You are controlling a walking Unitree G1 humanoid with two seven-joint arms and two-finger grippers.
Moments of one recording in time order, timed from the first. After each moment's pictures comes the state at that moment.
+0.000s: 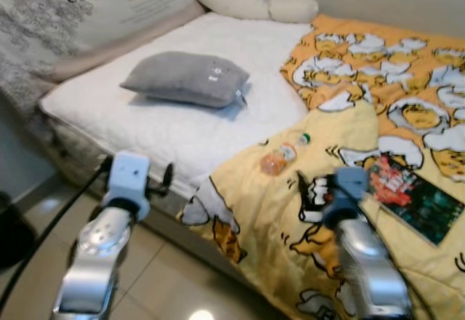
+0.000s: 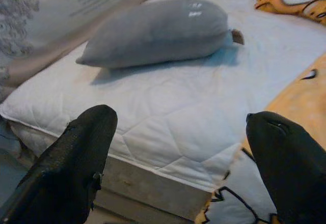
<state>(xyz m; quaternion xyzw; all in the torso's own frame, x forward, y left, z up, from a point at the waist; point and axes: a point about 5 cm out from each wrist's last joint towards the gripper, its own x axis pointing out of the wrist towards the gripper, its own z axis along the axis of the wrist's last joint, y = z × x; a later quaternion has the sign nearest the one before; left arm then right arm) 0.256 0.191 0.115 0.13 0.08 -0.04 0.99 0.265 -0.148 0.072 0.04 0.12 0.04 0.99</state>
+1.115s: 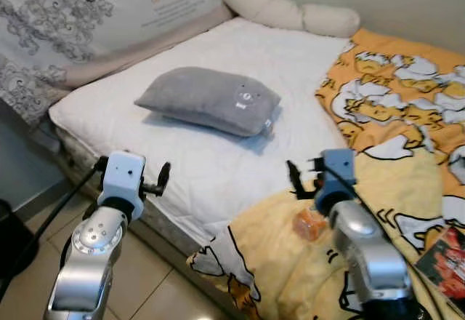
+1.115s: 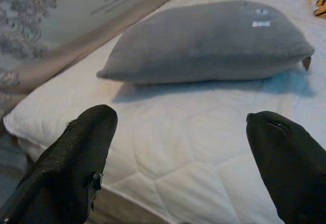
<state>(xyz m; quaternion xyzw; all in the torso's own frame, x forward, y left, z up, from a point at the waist) 0.259 0.194 0.119 0.13 0.07 -0.07 0.99 0.283 -0.154 0.101 -0.02 0.15 0.04 0.99</state>
